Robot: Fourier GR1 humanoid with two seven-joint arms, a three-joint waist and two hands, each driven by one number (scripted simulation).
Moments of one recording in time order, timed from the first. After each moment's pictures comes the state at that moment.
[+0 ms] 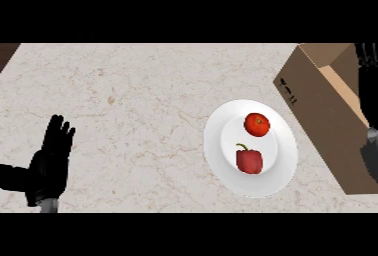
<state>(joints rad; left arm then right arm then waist) 0.05 0.30 -0.07 -1.51 0.40 0.34 -0.08 -0.42 -0.53 0.08 -1.65 -0.26 -0.22 -0.23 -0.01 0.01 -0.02</state>
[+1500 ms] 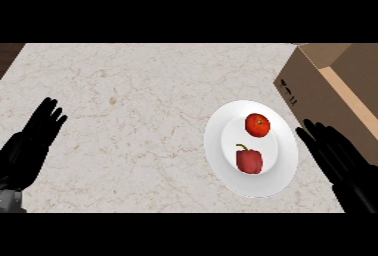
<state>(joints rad) 0.00 0.48 -0.04 -1.62 0.47 0.13 0.15 0.04 -0.85 0.46 -2.20 0.66 -0.07 0.51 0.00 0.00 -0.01</state>
